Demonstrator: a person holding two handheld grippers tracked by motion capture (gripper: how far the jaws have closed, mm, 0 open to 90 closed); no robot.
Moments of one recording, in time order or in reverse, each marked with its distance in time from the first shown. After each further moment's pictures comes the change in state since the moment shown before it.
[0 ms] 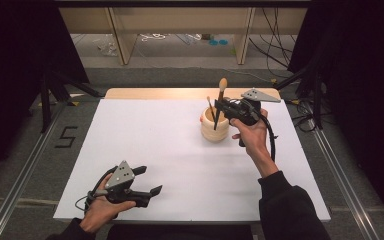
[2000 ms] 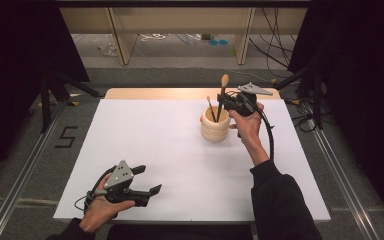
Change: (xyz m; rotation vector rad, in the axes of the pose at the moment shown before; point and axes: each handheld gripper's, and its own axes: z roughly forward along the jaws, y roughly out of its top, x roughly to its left) left arm 0.002 0.000 -0.001 -0.012 0.003 -0.011; right arm -0.038 -0.010 0.040 0.033 -0.118 0.007
